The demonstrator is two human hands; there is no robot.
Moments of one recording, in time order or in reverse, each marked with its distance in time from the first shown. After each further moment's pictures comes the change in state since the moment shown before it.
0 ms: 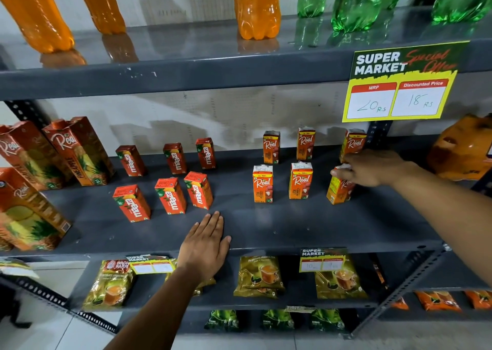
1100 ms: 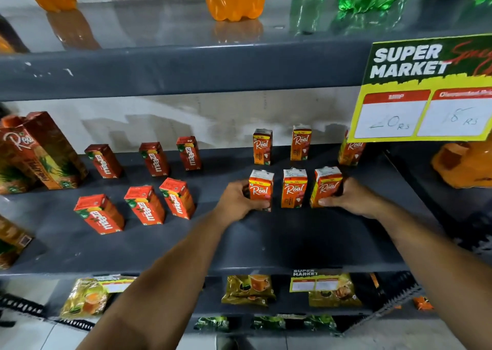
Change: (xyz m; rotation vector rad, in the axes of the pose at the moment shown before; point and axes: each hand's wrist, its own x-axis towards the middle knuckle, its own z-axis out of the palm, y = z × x) left_hand 0.155 0.070 -0.023 -1.100 -0.193 -0.167; right_hand 0.027 -0.014 0.075 1.127 -0.064 0.098
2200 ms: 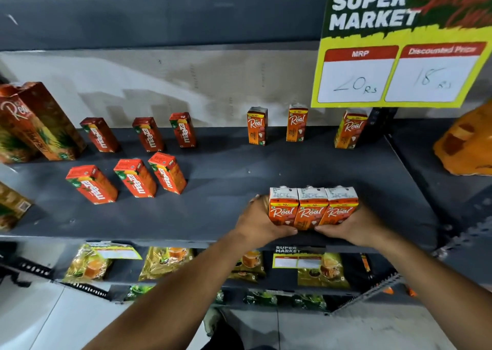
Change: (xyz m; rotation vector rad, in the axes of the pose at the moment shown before) left_hand -0.058 -0.015 0.097 0.095 -0.029 -0.078; right_hand -0.072 0.049 0.024 -0.035 0.005 -0.200
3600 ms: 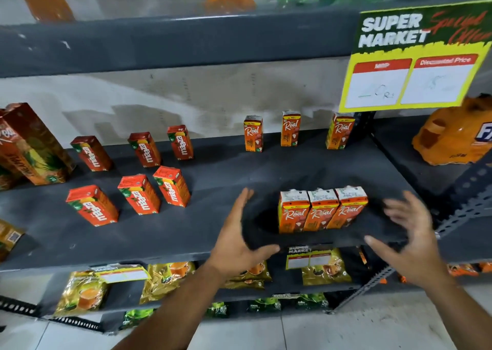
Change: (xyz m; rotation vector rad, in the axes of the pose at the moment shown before) left_hand -0.064 -0.018 -0.057 -0.030 0.061 0.356; right_hand -0.096 -0.002 -0.001 0.099 0.541 -0.043
